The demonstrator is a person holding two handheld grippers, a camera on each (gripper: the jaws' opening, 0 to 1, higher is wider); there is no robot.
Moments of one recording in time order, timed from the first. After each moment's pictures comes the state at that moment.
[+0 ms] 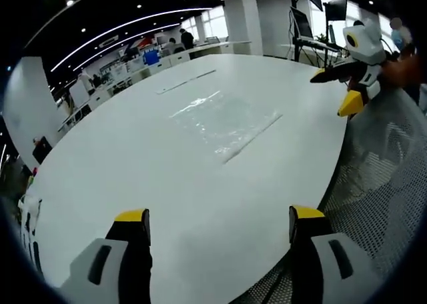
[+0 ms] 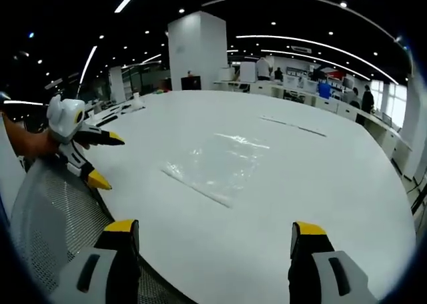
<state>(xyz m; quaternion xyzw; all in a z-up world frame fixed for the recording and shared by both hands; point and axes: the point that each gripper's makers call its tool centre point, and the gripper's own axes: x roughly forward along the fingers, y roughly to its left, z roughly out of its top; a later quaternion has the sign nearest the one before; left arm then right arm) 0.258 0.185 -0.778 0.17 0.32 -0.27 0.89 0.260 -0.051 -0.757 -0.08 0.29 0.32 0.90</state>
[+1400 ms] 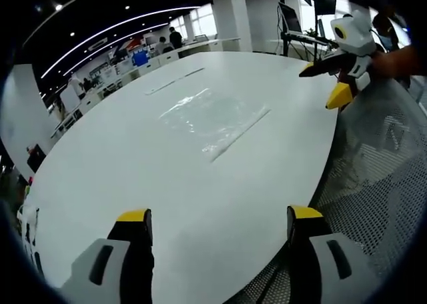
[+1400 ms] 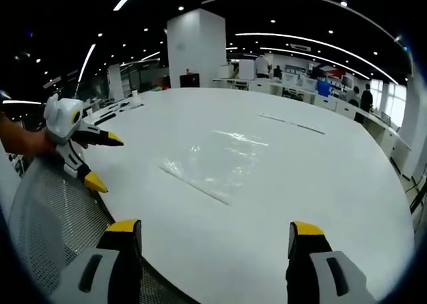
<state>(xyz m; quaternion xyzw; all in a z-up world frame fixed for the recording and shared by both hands) 0.250 0.175 -0.783 0.19 0.32 -0.30 0.88 0.259 -0.057 -0.759 -0.08 0.30 0.31 0.90</state>
